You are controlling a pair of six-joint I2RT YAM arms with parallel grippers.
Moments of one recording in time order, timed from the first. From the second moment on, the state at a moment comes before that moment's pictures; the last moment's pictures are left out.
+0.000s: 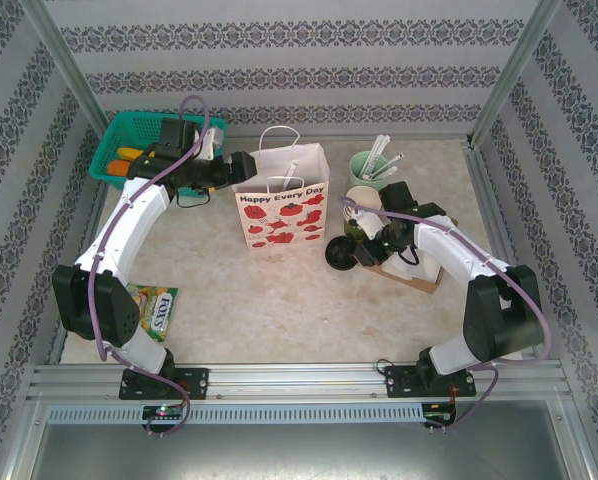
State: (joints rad) left arm -0.16 1.60 1.55 -0.74 0.48 -0.43; right arm 0.26 1.49 1.02 -0.79 -0.34 -0.39
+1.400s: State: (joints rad) left arm -0.16 1.55 1.51 -0.66 0.47 -0.43; right arm 0.05 1.01 1.00 -0.65 -0.03 -0.01
